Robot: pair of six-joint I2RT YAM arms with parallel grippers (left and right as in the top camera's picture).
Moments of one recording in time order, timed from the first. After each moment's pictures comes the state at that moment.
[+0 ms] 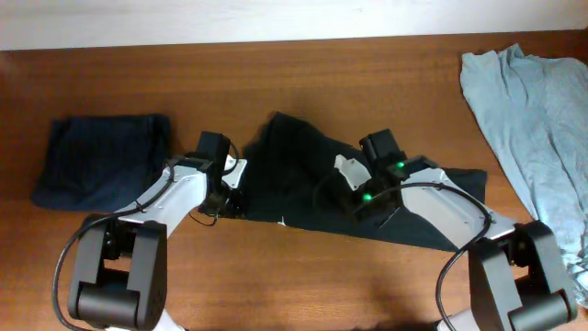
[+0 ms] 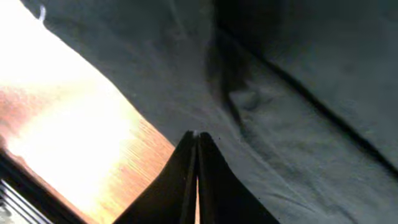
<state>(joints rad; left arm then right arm) -0.22 1.80 1.01 -0.68 0.24 -0.03 0.32 1.68 0.97 -0.65 -0.42 -0.11</state>
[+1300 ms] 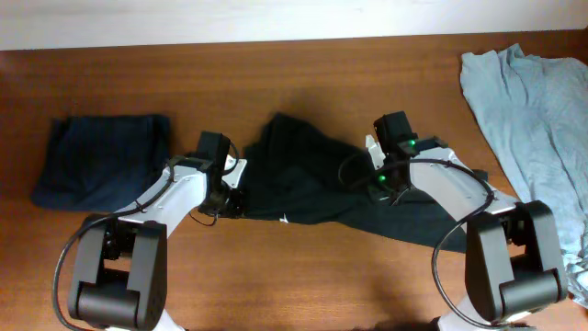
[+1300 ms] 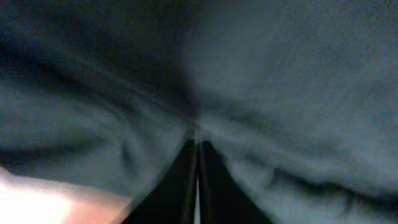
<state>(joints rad) -0.22 1.80 1.01 -0.68 0.23 -0.03 0.22 1.78 1.10 -0.76 -0.06 0.01</state>
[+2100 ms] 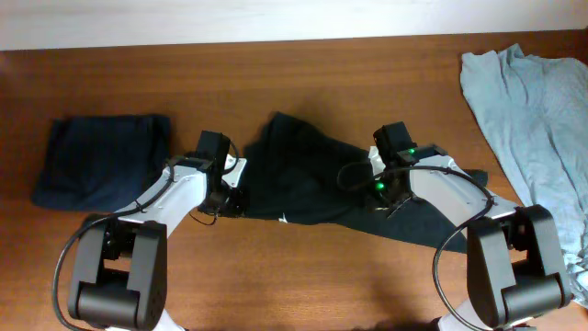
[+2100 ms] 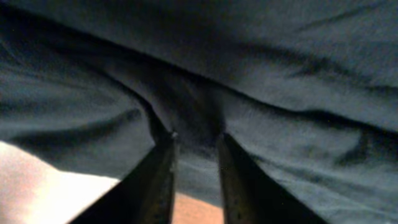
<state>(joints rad) -0.22 1.80 1.01 -0.67 0.22 -0.03 0.22 1.75 1.03 -0.75 -0.18 0.21</state>
